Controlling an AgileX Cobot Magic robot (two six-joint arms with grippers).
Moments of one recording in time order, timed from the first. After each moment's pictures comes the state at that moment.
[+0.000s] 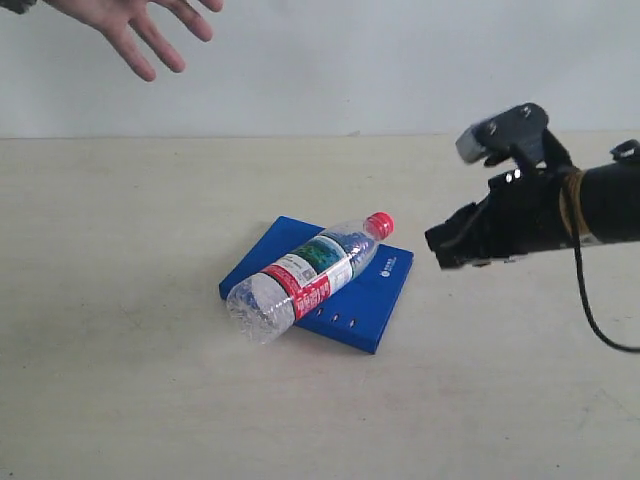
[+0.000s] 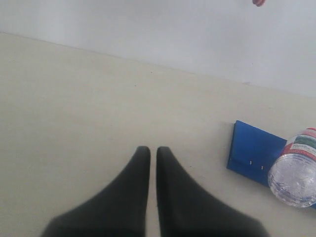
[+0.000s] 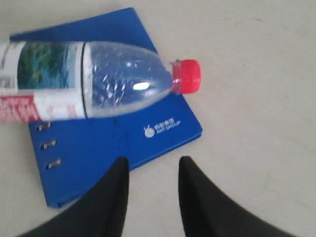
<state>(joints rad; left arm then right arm) -0.08 0.00 0.00 -0.06 0.31 -0.17 0.19 1.64 -0.76 -1.54 -0.42 1.23</state>
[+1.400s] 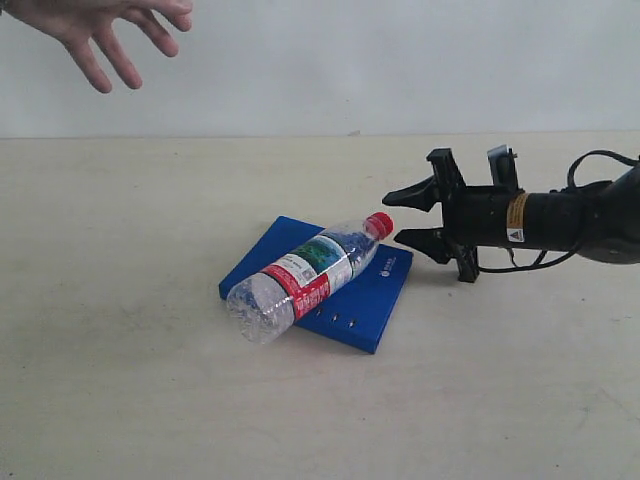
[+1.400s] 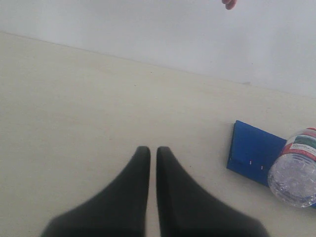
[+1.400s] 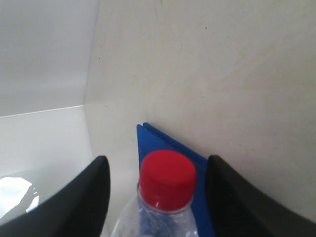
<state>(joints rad) -0.08 0.00 0.00 -0.06 0.31 -0.17 0.07 2.25 -1.12 -1.18 -0.93 2.10</state>
